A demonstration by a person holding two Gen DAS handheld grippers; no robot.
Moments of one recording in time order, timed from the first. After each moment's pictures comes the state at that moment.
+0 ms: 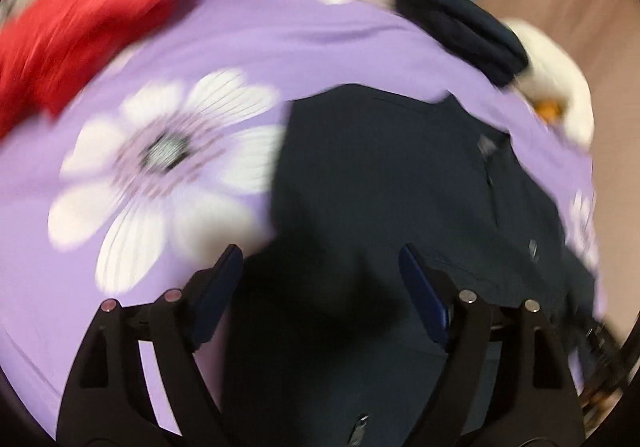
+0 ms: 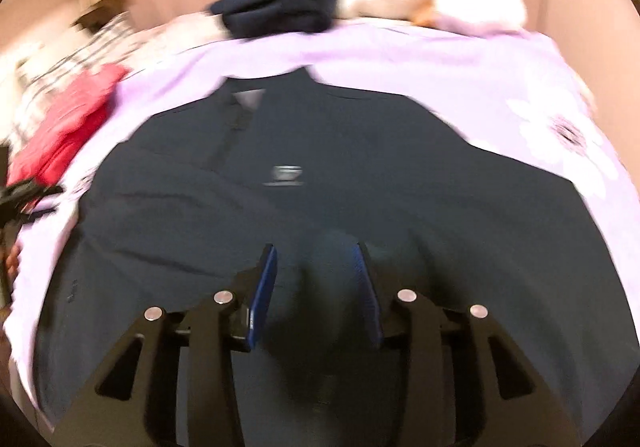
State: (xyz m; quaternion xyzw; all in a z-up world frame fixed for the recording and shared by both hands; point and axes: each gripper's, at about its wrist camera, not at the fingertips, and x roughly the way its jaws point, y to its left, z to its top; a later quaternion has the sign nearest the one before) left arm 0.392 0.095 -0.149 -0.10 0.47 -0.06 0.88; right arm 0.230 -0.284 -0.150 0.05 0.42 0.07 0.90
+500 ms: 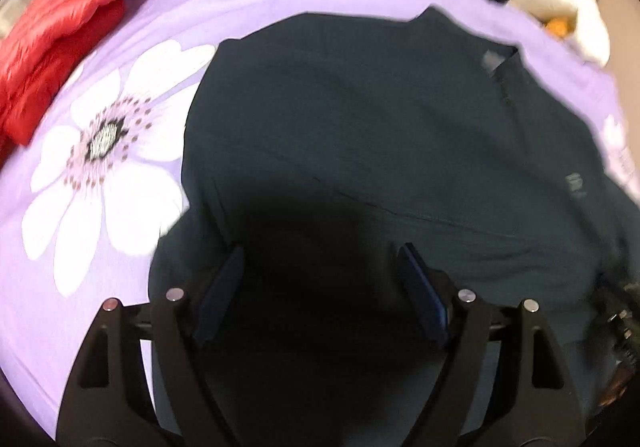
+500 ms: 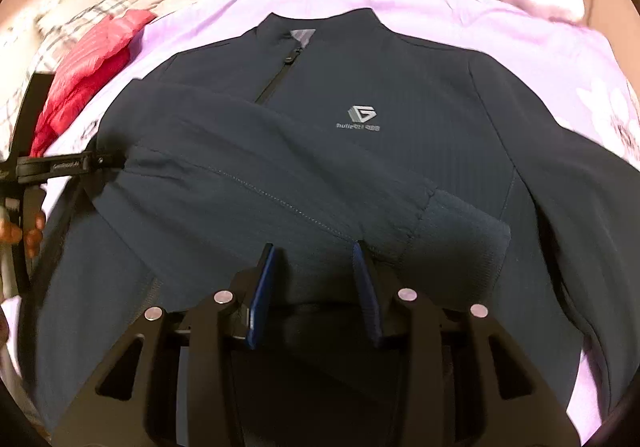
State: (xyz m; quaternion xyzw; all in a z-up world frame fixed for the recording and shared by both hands) left arm 0.387 0.054 -0.191 -0.04 0.52 -0.05 0.85; right arm 0.245 -0.252 -0.188 0.07 0.47 0.09 0.88
